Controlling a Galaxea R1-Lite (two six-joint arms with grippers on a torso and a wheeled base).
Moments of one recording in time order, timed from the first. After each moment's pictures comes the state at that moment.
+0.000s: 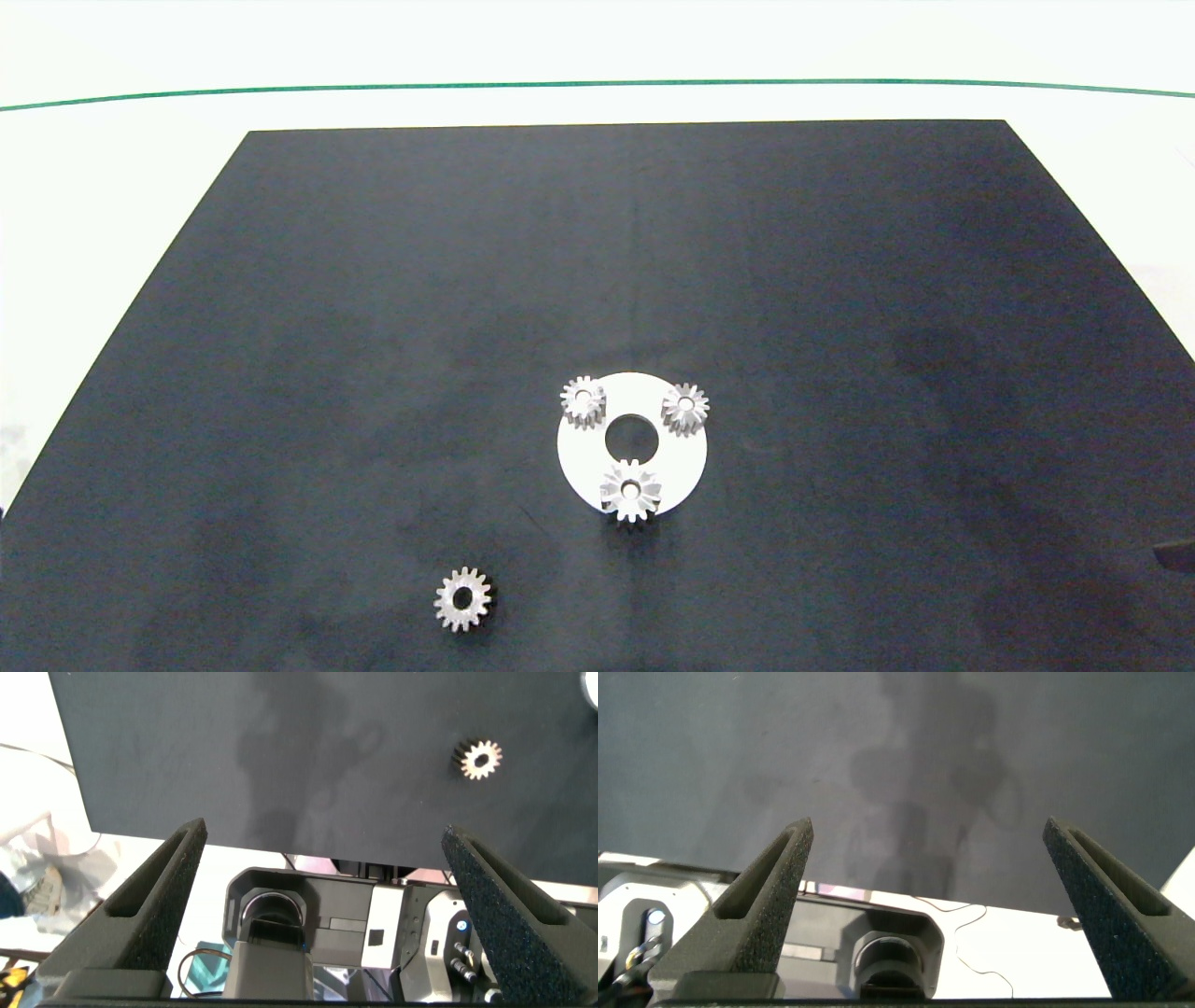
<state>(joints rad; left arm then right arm) -0.09 1.18 -1.70 1.45 0.06 -0.20 0.10 1.18 -1.26 1.02 -0.01 -0.08</state>
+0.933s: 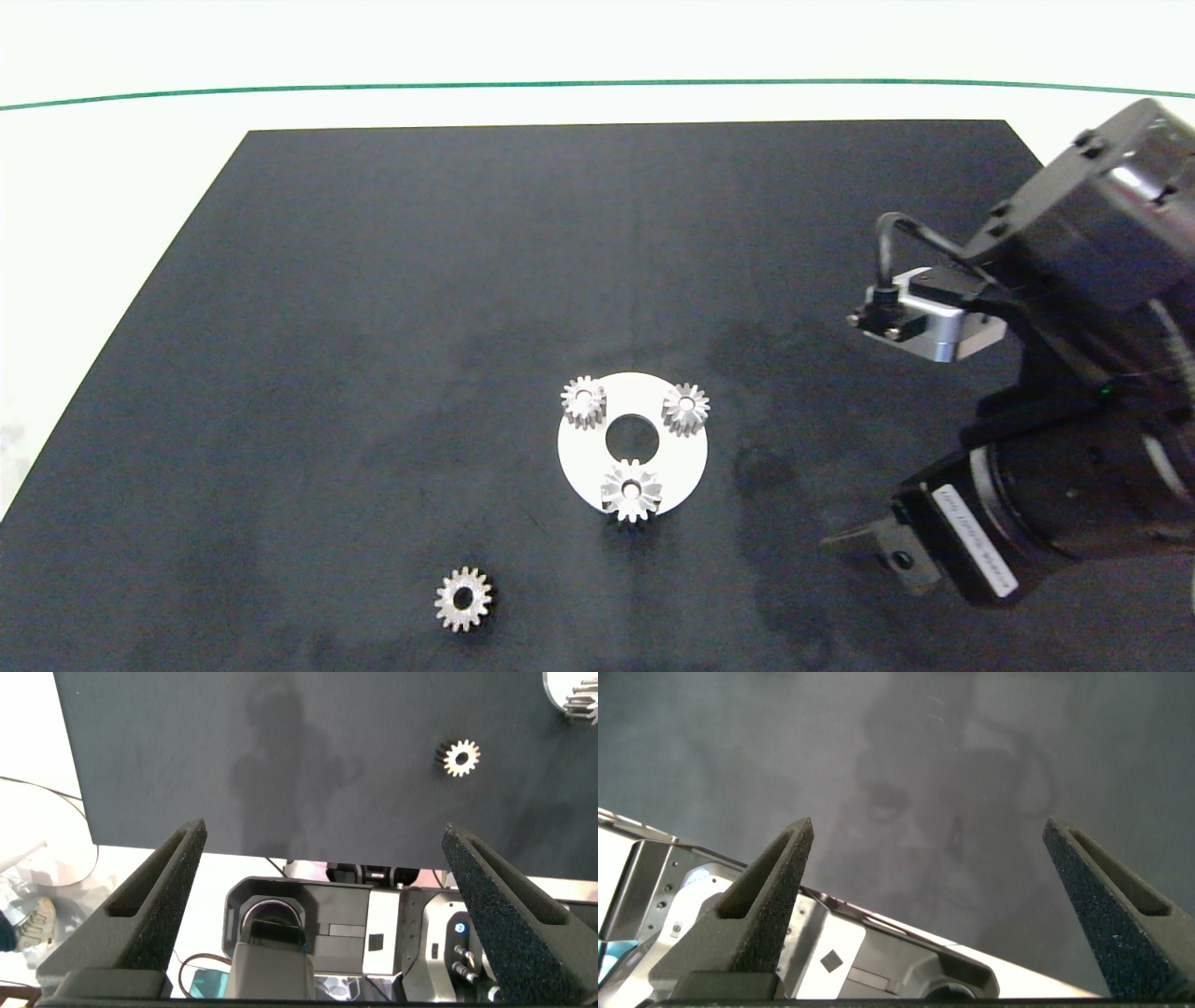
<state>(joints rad) -0.12 1.10 -1.71 1.45 0.06 -0.20 0.88 1.60 -1.56 1.03 -0.34 0.33</state>
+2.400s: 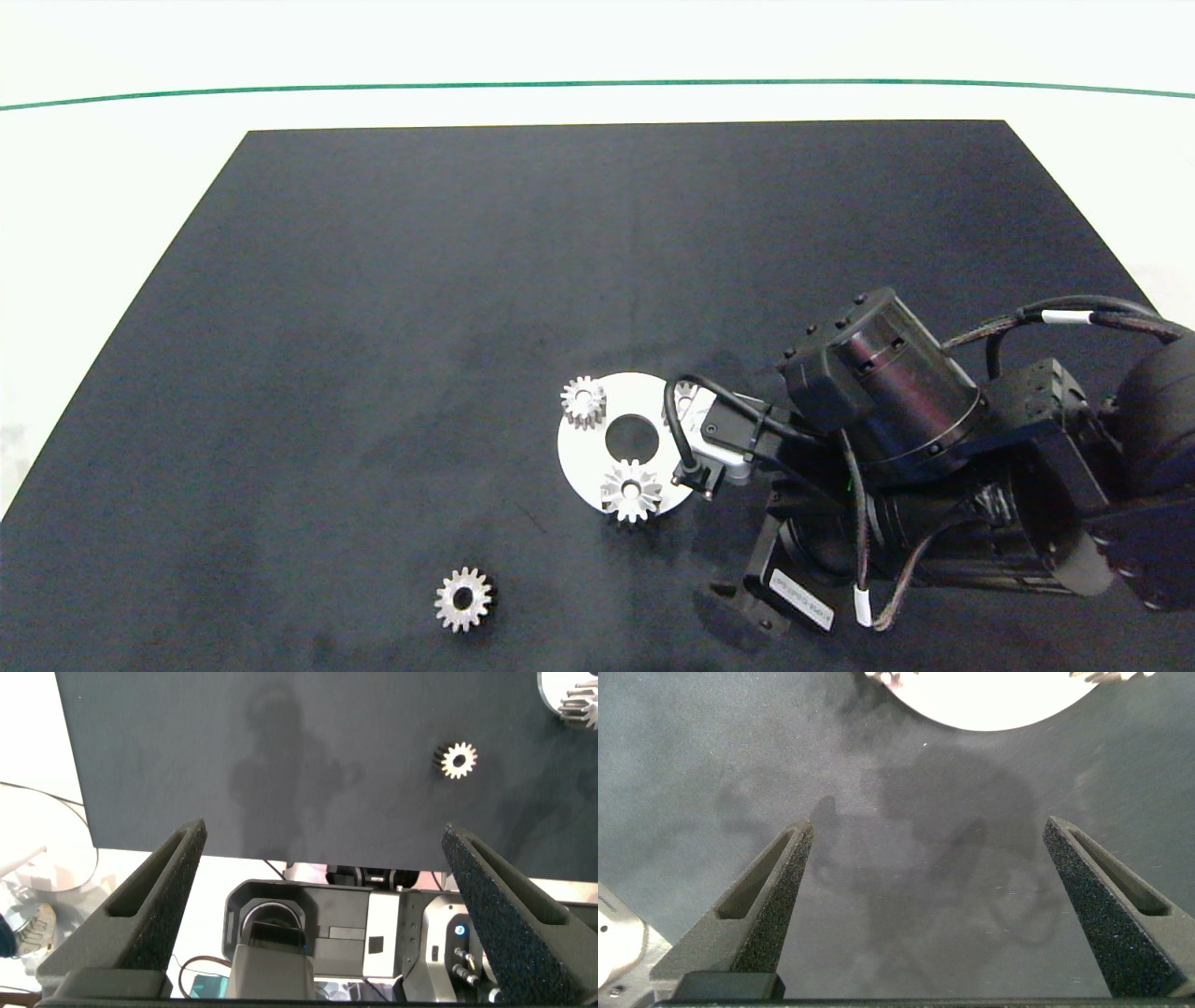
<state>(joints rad) -0.12 1.09 -1.71 1.44 0.06 -0.20 0.85 1.69 -1.19 0.40 -0.22 -0.32</state>
